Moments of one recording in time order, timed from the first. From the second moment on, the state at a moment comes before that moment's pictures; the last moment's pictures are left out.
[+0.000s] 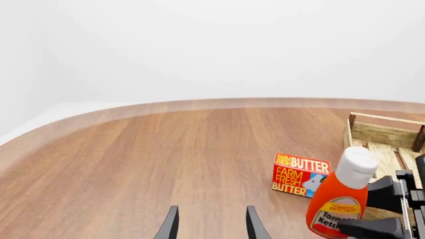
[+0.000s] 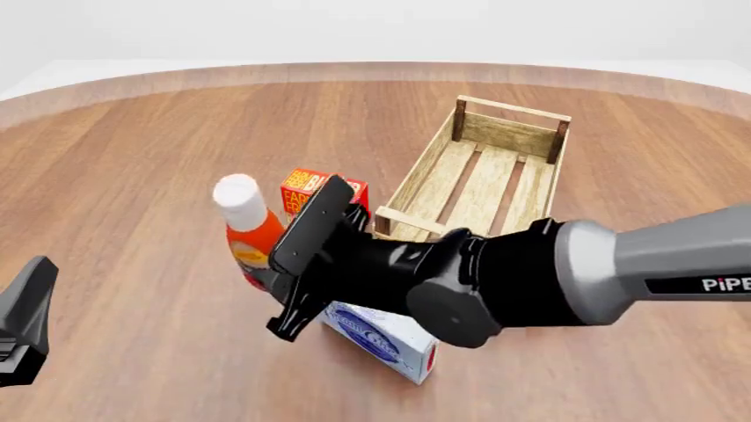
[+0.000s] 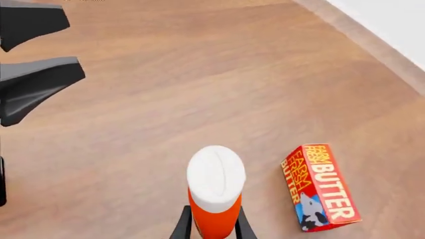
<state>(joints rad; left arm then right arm) 0.00 0.00 0.00 0.00 0.00 1.00 1.74 -0.91 -0.29 -0.22</state>
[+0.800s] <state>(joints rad) 0.00 0.00 0.00 0.00 0.00 0.59 1.51 -0.91 -0.14 -0.29</state>
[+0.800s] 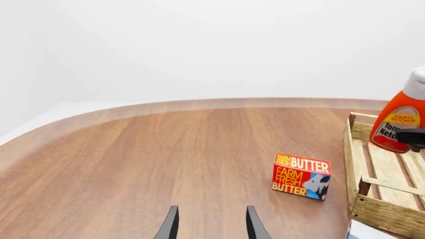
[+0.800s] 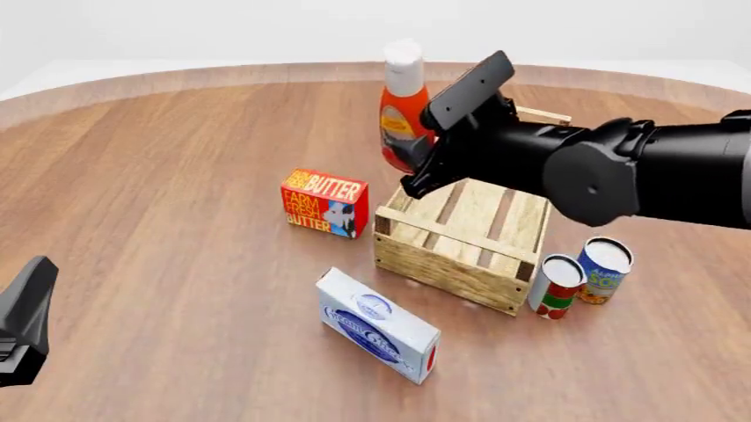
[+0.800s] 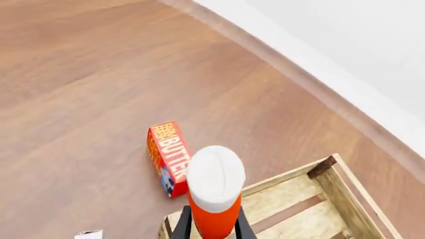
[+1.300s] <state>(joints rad) 0.00 0.00 0.00 0.00 0.00 0.38 1.51 -0.84 -0.21 -0.26</state>
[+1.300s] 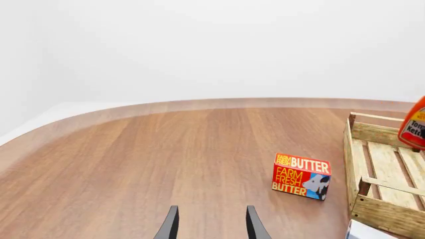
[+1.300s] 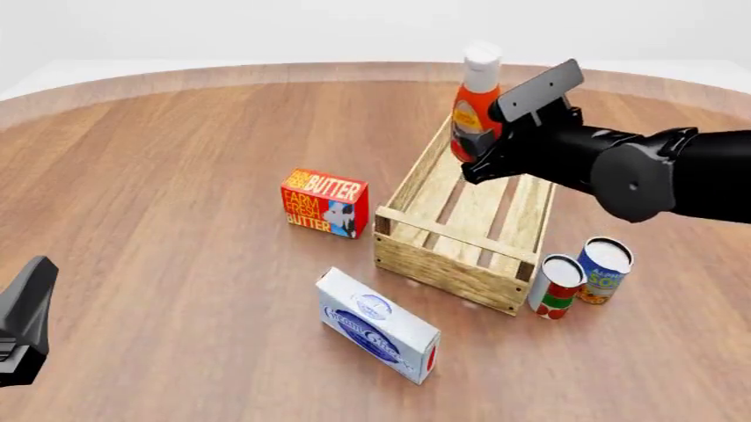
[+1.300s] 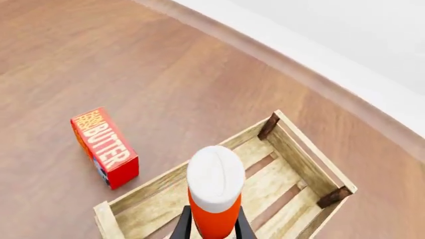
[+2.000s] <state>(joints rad) 0.00 0.00 0.00 0.00 0.00 0.29 1.74 -0.83 -0.39 -0.20</state>
